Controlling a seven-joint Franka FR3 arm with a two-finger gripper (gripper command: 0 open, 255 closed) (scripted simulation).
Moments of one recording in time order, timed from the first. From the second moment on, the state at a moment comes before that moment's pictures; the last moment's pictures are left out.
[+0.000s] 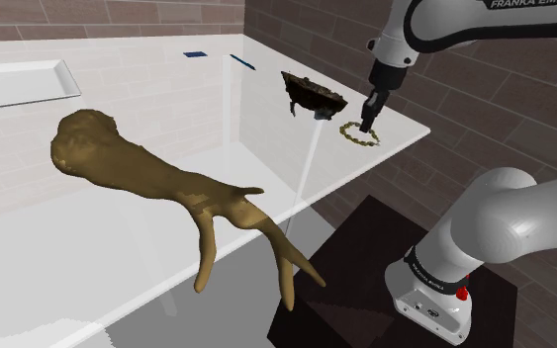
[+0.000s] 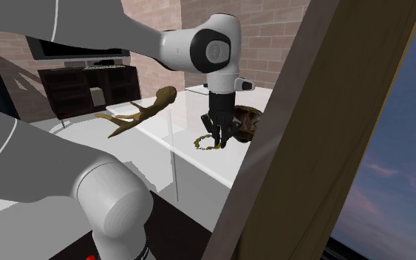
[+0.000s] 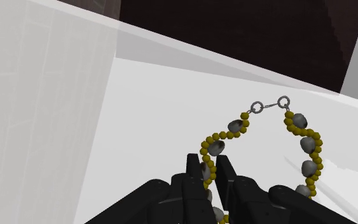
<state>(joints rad) -0.09 -0.73 -0.12 -2.57 -0.09 1.83 -0.26</state>
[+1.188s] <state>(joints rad) -0.08 -0.71 -0.11 -2.32 -0.08 1.59 -0.27</state>
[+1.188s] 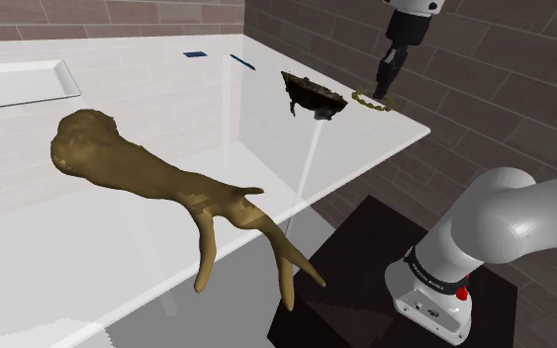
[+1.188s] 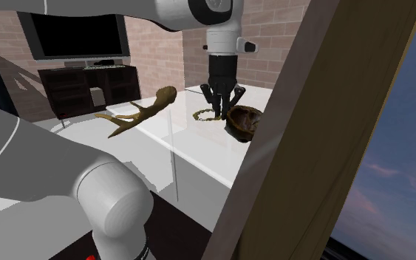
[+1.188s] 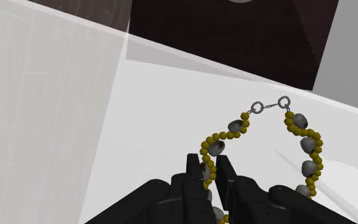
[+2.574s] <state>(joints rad) -0.07 -0.16 -0.19 -1.72 -0.04 1.55 -0.37</state>
